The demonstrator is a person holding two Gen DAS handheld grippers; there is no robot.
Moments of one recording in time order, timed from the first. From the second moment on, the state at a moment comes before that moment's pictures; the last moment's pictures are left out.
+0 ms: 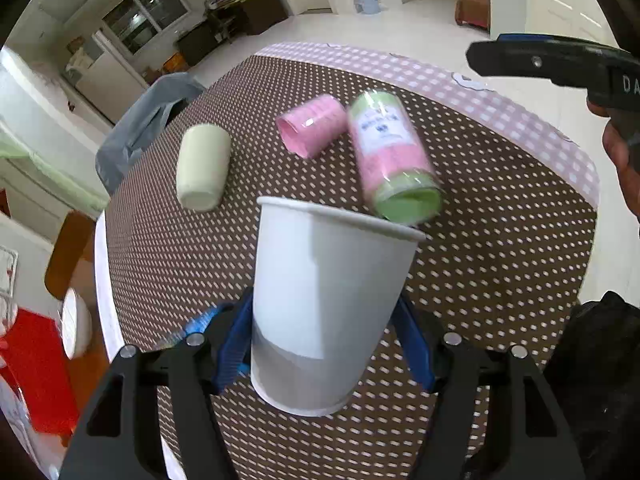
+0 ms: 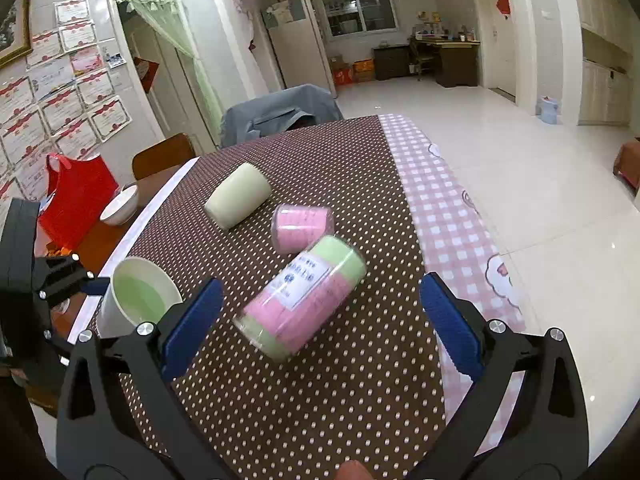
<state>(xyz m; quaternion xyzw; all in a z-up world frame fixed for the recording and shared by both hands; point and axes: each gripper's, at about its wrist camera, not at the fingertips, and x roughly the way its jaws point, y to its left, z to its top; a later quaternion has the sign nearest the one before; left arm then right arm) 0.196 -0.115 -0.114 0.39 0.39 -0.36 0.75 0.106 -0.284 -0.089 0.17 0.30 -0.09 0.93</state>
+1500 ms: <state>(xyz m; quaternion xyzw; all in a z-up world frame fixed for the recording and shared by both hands) 0.092 -0.043 -0.086 0.21 0.29 -0.22 0.91 0.051 -0.222 -0.071 0.11 0.25 0.01 0.96</state>
